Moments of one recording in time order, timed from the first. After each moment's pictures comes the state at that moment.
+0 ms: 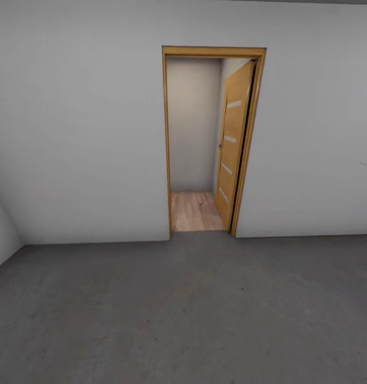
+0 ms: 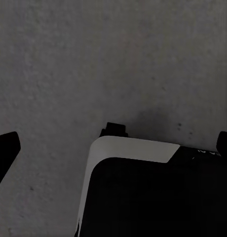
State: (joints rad) left arm -0.24 0.02 -0.10 0.00 0.27 -0.12 0.05; right arm -0.13 -0.01 0.05 0.03 -0.05 -0.20 -0.05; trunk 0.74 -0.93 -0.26
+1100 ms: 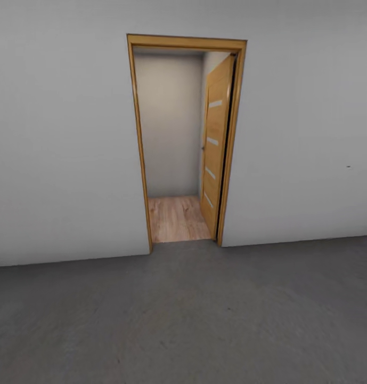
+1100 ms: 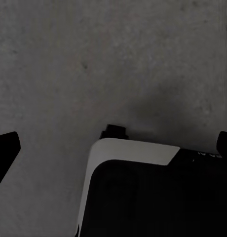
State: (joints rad) left arm -0.24 0.02 -0.10 0.00 0.27 -0.12 0.05; right arm -0.13 -0.01 0.04 0.03 -0.06 -0.20 -0.05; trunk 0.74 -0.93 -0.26
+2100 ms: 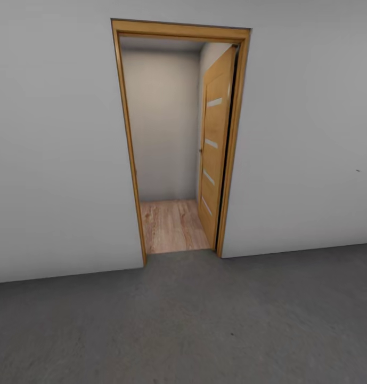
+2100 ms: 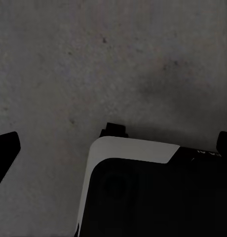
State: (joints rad) left arm -0.24 0.02 -0.10 0.00 0.27 -0.12 0.05; right arm -0.13 -0.01 0.04 0.03 -0.06 -0.20 -0.05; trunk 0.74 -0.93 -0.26
